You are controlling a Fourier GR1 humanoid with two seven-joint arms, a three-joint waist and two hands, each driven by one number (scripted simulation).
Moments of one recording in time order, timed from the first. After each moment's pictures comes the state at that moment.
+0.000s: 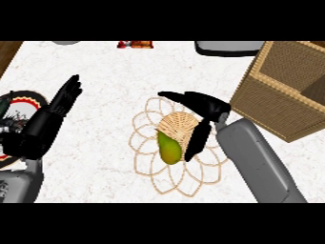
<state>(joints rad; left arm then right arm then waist) -0.17 0.30 -0.06 -1.56 0.05 -0.10 0.00 -0.65 -0.09 0.28 -1.14 0.36 0.57 0.19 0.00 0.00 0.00</state>
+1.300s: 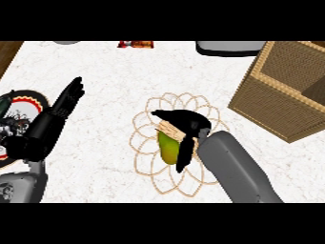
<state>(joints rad) -0.16 0.22 0.00 -1.58 -0.03 -0.17 0.00 -0.63 0.00 0.38 -0.94 0.58 0.46 0.12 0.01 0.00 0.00</state>
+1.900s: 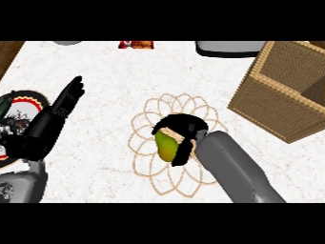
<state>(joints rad) -0.17 0.21 0.02 -1.58 -0.04 -0.20 0.02 -0.67 -0.02 0.47 -0.83 0.53 0.45 0.06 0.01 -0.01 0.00</state>
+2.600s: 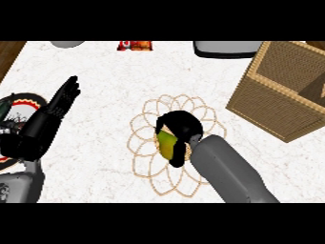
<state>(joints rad) -0.16 0.20 0.05 -1.58 -0.04 -0.20 0.02 -0.66 0.00 0.54 -0.86 0.63 0.20 0.21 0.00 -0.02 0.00</state>
